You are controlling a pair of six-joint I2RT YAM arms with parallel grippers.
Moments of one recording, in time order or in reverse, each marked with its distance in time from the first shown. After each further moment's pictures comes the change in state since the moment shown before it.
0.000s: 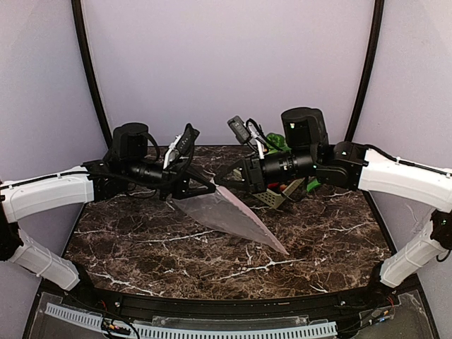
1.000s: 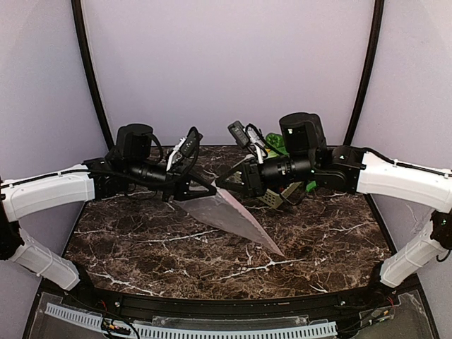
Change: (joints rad) left arm 0.000 0.010 0.024 -0.103 -0.055 0.019; right arm 0.000 0.000 -0.035 0.010 0.060 -0.028
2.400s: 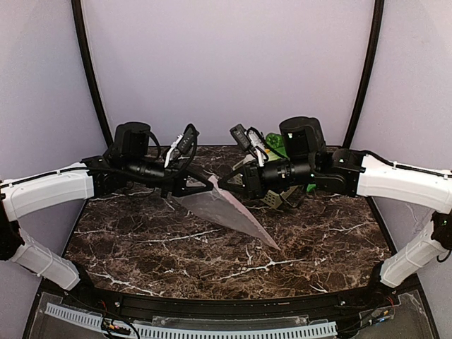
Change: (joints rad) left arm 0.037 0.000 0.008 -0.022 -0.020 0.006; right arm 0.000 -0.008 -0.034 0.008 0.056 -0.004
